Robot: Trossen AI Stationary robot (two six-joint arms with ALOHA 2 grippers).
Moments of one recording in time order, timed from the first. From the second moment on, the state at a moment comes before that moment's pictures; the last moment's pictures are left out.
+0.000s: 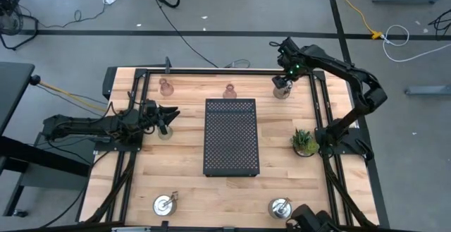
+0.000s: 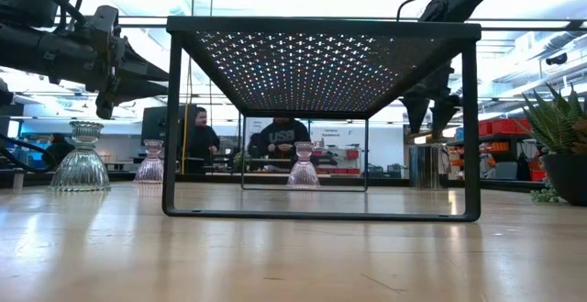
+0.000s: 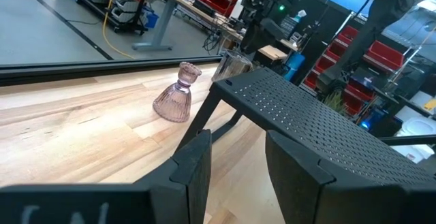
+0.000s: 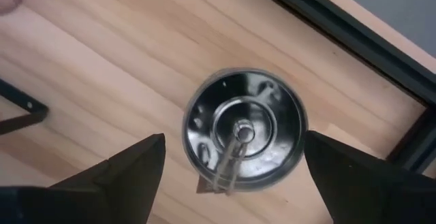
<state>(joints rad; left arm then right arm) 0.05 0.23 0.01 0.14 -0.43 -0.53 -0.89 1.58 1.23 -0.99 -0.03 0.10</state>
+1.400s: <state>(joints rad) 0.05 0.23 0.01 0.14 -0.45 -0.53 -0.89 1.58 1.23 -0.99 -0.10 -0.06</state>
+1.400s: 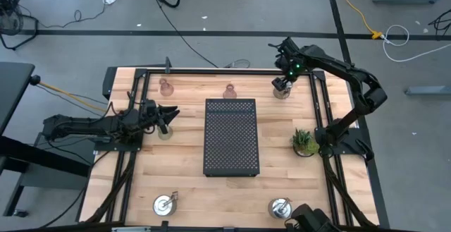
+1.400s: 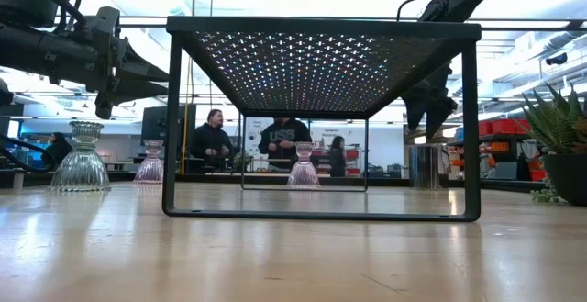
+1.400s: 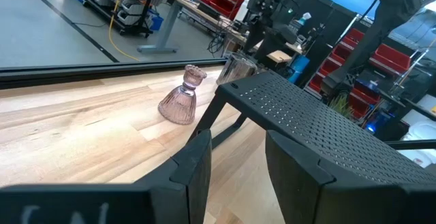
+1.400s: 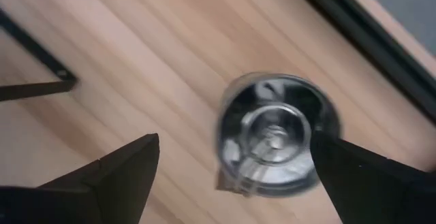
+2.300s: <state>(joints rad) 0.05 0.23 0.01 0.13 -0.45 -0.53 -0.89 1.58 1.14 -0.87 0.02 0.00</state>
